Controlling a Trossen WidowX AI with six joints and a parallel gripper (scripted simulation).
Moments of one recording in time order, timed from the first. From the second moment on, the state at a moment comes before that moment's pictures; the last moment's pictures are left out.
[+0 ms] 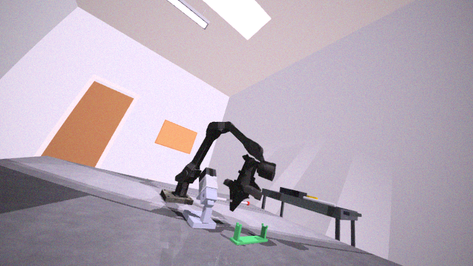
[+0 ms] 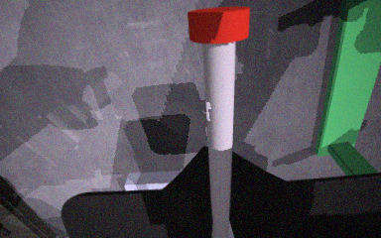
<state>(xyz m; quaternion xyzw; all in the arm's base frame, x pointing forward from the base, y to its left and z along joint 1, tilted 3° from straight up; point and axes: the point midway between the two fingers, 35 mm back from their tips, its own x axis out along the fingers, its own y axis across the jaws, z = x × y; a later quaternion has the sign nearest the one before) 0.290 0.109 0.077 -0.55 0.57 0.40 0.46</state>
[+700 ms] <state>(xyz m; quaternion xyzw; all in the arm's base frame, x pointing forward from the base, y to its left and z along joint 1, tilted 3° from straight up) 0.290 0.098 0.078 -0.55 0.57 0.40 0.46</state>
